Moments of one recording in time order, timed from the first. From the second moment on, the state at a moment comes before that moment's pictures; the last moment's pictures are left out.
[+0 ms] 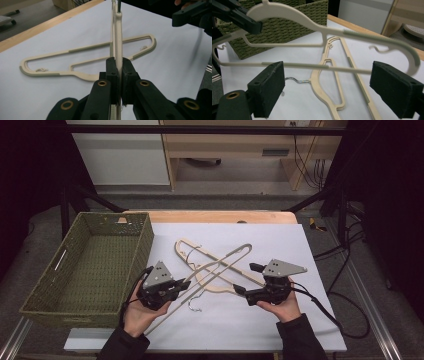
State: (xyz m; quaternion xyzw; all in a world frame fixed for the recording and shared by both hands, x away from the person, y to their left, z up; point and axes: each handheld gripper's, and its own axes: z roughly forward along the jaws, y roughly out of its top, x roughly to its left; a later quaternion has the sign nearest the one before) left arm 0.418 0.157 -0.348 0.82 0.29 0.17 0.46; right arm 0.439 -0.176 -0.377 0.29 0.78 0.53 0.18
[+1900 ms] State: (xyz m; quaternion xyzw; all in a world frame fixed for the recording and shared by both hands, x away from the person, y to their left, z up) left arm 0.480 0.339 -0.267 0.77 0.38 0.24 0.44; right arm 0.425 -0.227 -0.387 0.37 0.73 0.53 0.21
